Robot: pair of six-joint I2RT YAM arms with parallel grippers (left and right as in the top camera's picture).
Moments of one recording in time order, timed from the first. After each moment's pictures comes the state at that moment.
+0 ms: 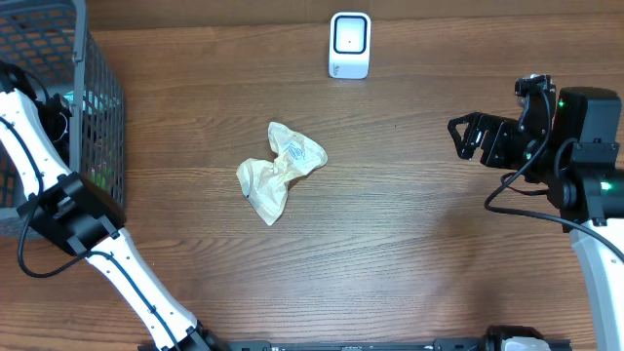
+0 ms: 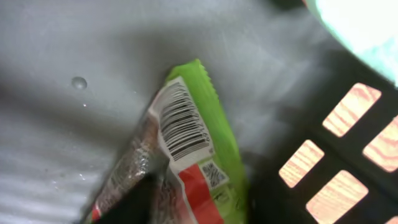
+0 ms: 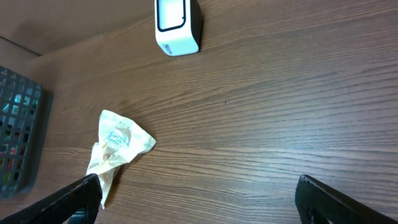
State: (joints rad) left arm 0.62 2.69 2.75 -1.64 0.17 -0.06; right arm -0.04 1.21 1.19 -0.77 -0.41 0.23
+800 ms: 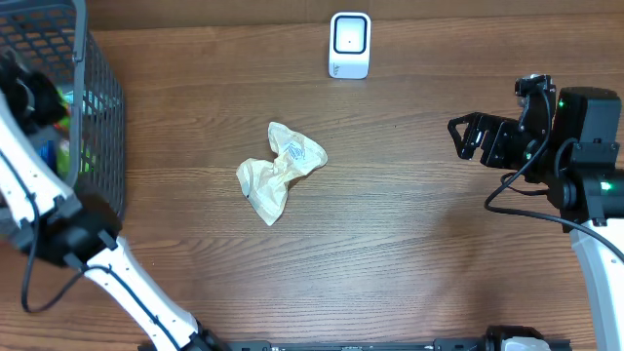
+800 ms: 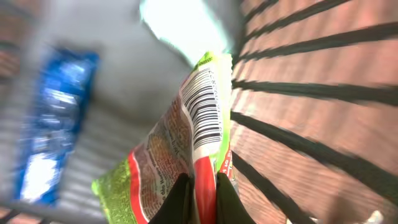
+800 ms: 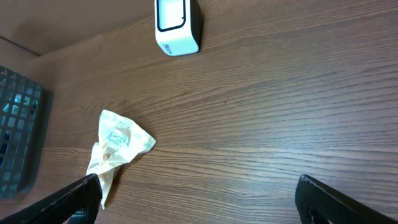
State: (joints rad) left arm 0.62 2.38 2.87 -1.68 0.21 -0.05; right arm -0.04 1.21 1.19 -0.77 -0.41 0.23
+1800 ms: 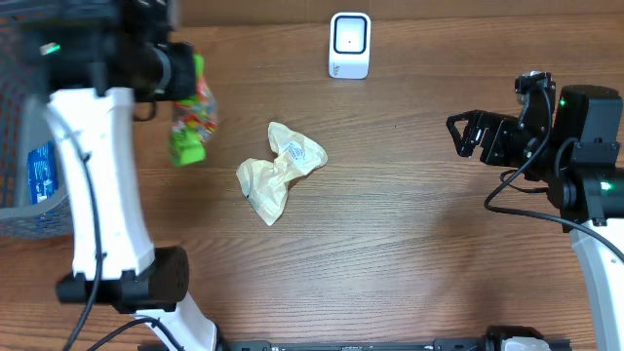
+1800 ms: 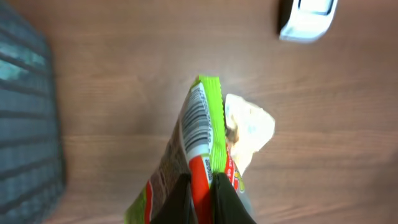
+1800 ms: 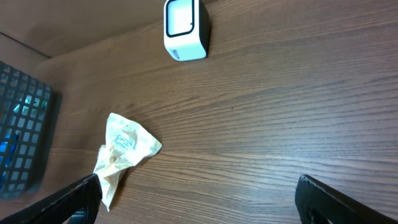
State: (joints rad) left arm 0.02 1.88 2.41 -1.62 0.12 -0.05; right arm -0.04 1.21 1.19 -0.74 -0.44 0.23
